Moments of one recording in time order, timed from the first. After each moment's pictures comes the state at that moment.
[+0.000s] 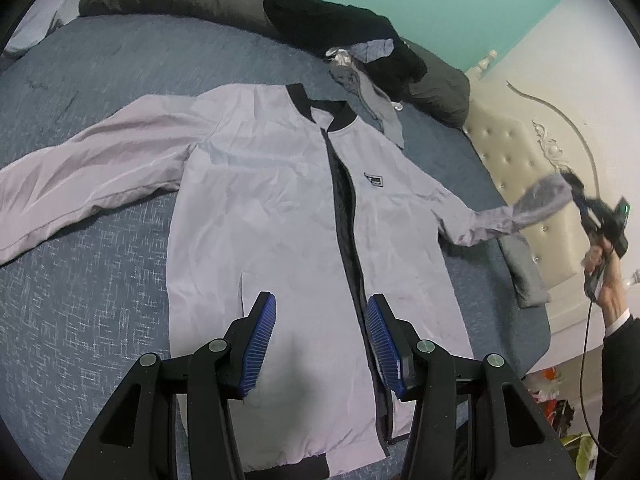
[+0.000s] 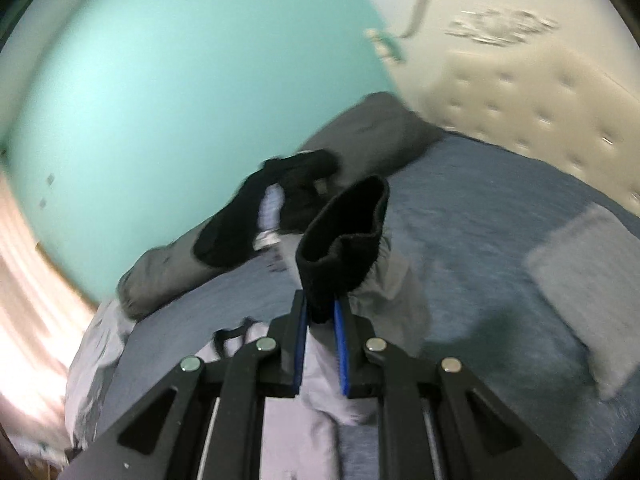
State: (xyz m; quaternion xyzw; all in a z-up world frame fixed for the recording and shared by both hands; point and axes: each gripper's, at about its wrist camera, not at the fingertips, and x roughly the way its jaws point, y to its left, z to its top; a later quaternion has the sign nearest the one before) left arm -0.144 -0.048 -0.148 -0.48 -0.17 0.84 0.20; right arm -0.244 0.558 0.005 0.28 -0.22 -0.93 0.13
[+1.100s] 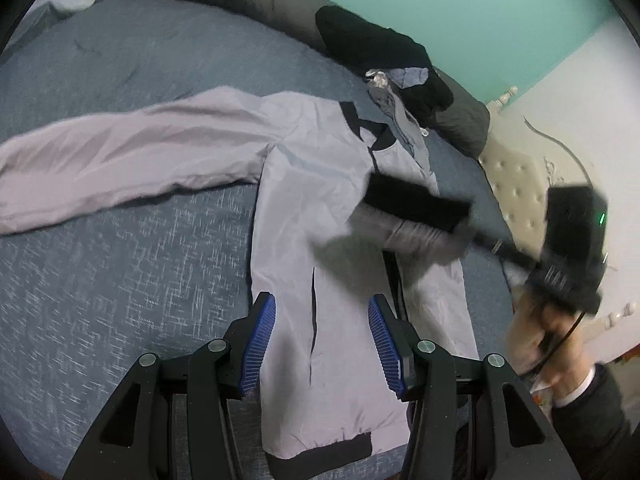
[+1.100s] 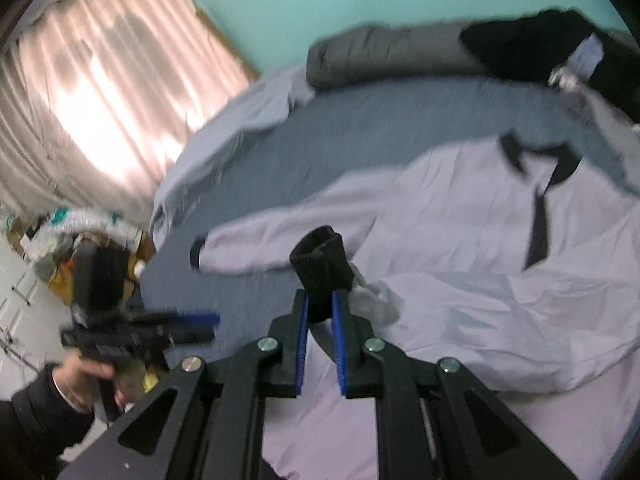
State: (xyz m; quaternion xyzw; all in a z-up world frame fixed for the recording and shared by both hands) left arm -0.130 -0.139 -0.171 -0.48 -0.23 0.83 0.17; right arm -0.171 0.101 -0.152 0.45 -0.01 -0.75 0.48
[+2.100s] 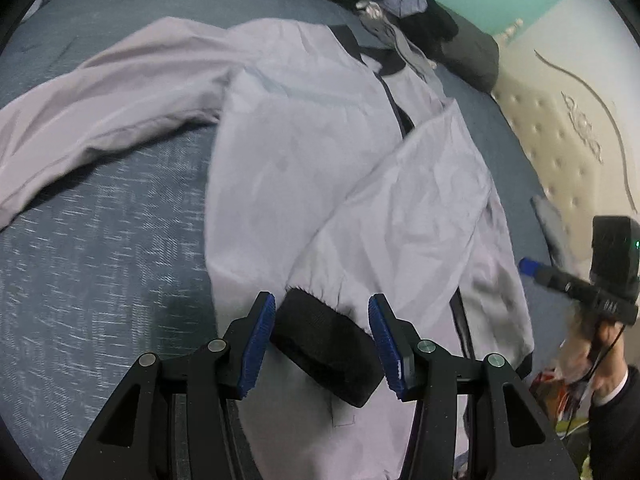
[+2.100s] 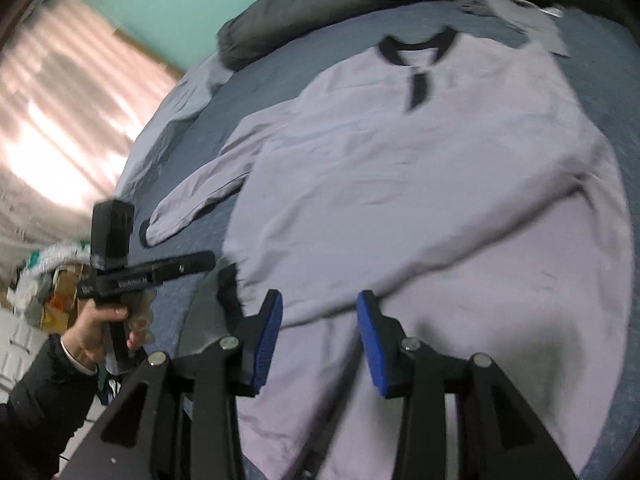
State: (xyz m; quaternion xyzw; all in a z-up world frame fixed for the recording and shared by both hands) left arm -0.179 -0.070 -0.254 -0.55 -0.13 0.80 0.19; right arm -0.167 0.256 -0.216 0.53 -0.08 -0.76 0.37
